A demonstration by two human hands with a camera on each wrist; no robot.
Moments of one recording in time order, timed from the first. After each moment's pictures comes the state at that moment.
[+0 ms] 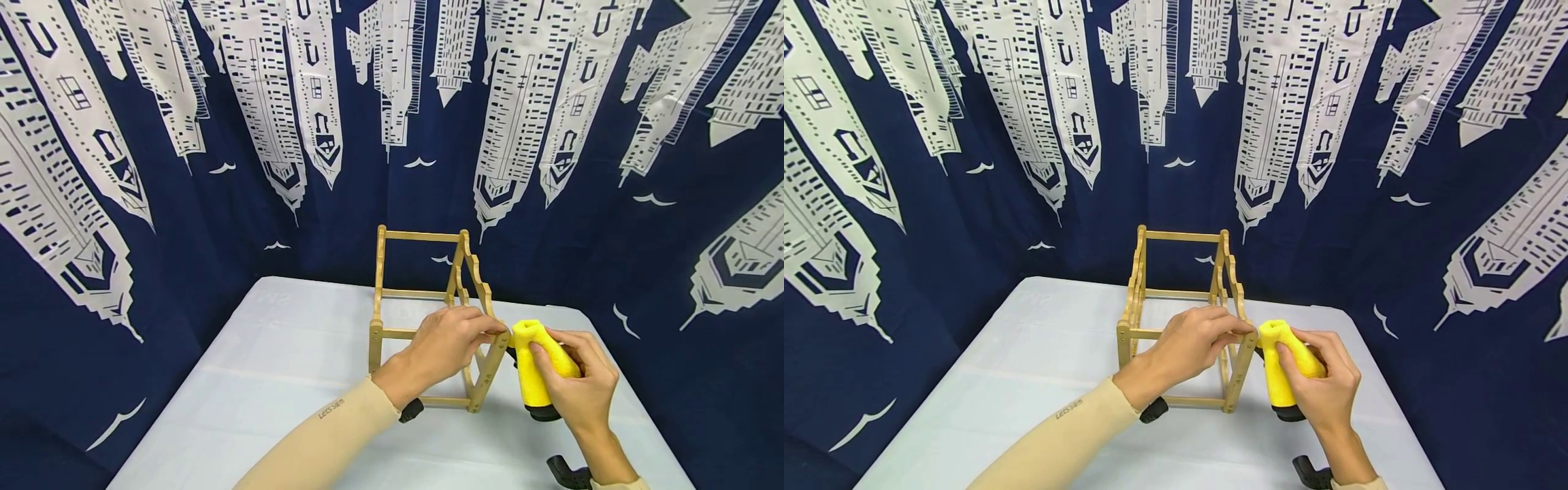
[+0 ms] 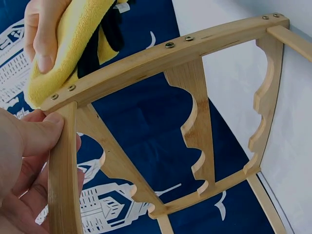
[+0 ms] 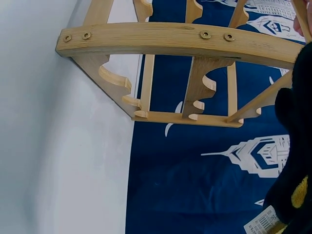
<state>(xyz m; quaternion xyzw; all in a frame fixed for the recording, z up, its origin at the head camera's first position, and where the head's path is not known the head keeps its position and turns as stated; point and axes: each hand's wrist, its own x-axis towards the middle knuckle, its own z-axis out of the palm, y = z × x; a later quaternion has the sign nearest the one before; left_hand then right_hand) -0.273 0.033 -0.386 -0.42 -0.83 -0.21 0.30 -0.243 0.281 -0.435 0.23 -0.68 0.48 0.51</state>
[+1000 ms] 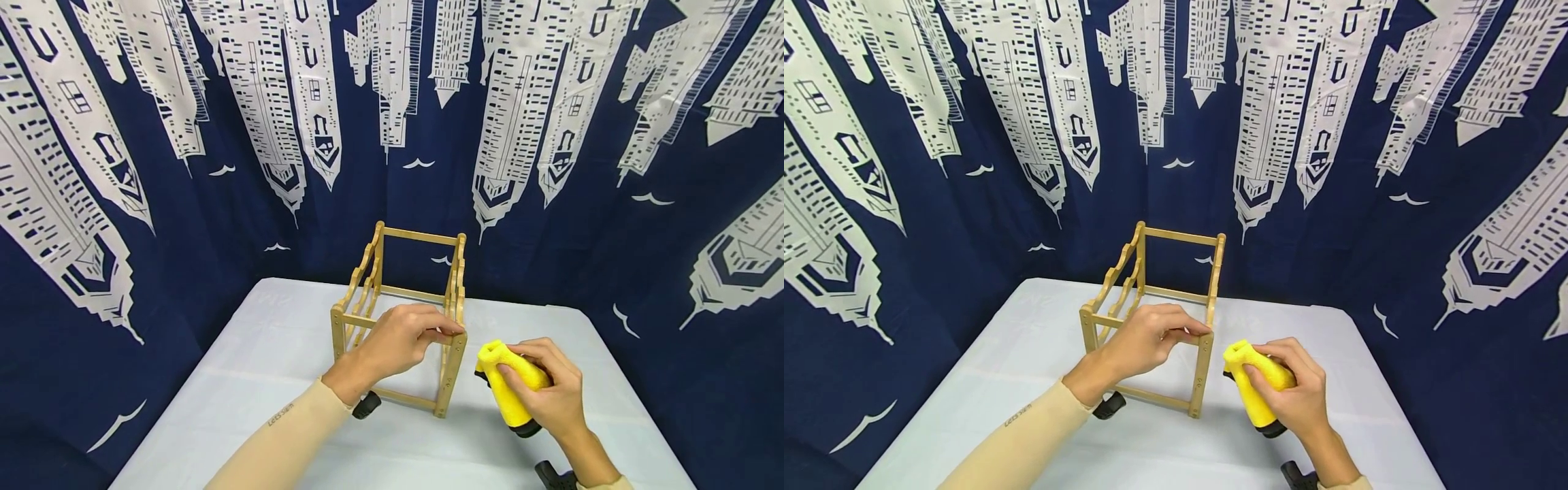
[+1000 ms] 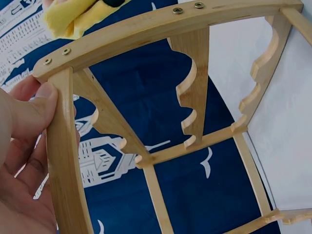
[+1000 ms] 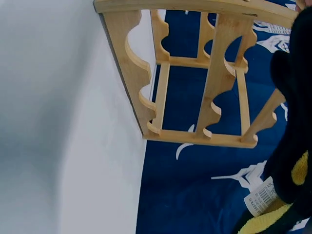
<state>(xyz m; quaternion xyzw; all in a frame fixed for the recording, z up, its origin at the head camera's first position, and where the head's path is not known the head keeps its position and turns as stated) -0.270 -0.036 -0.384 -0.44 -0.80 -0.33 0.22 -0.257 0.274 -0.469 0.36 -0.68 0.47 0.43</state>
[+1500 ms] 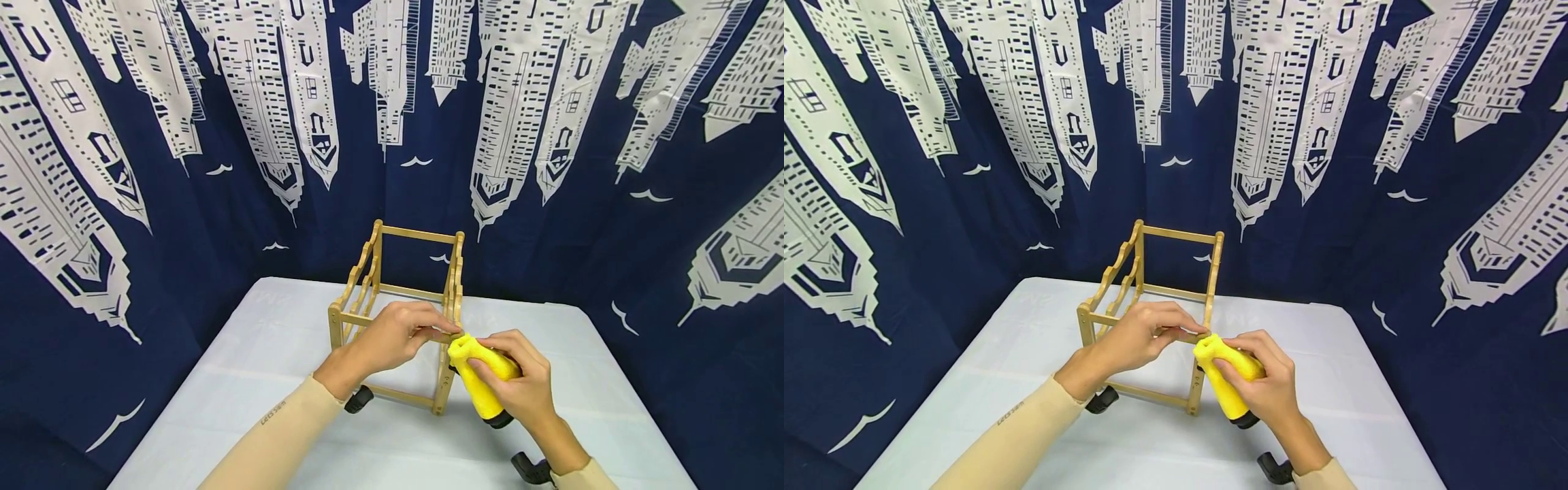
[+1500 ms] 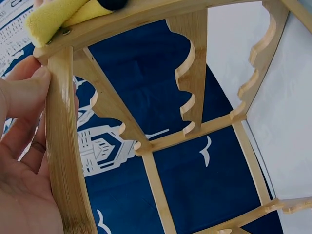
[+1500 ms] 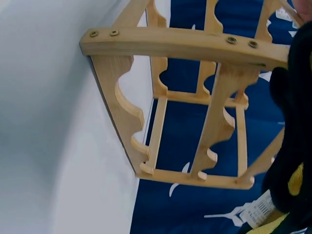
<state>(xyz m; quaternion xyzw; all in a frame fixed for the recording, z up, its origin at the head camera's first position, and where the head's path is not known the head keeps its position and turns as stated) -0.276 -0.044 -0.379 -0.47 -0.79 -0.35 0.16 -0.267 0.240 -0.472 0.39 -0.67 0.48 0.41</state>
